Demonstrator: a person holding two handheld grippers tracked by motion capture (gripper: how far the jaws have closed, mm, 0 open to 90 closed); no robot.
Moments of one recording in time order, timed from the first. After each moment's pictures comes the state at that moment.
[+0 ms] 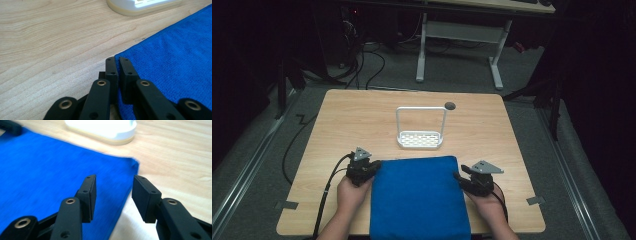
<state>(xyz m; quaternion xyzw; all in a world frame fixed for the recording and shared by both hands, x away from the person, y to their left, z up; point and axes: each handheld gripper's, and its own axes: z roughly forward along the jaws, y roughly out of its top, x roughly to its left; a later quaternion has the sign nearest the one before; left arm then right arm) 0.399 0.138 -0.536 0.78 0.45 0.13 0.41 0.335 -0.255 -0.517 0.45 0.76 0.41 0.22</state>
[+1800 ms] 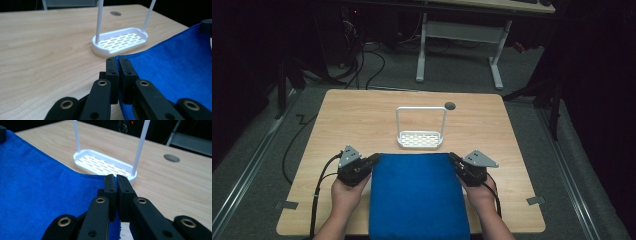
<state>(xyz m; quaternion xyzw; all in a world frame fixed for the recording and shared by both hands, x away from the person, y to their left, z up) 0.366 0.149 -0.484 0.74 0.40 0.18 0.52 0.346 -0.226 -0.479 0.40 0.74 0.45 0.29</state>
